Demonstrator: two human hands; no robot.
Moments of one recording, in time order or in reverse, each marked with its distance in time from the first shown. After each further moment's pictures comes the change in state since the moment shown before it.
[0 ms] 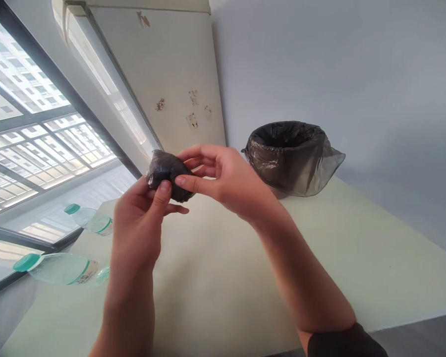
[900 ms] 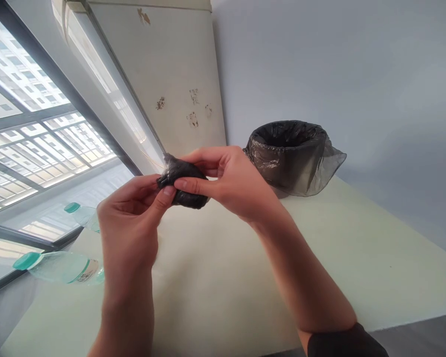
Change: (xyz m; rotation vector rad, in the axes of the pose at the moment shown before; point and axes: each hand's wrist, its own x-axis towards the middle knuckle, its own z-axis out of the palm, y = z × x) left_hand -0.005 0.004 -0.002 0.007 0.109 0.115; right_hand -0.002 -0.001 0.002 0.026 0.022 -0.007
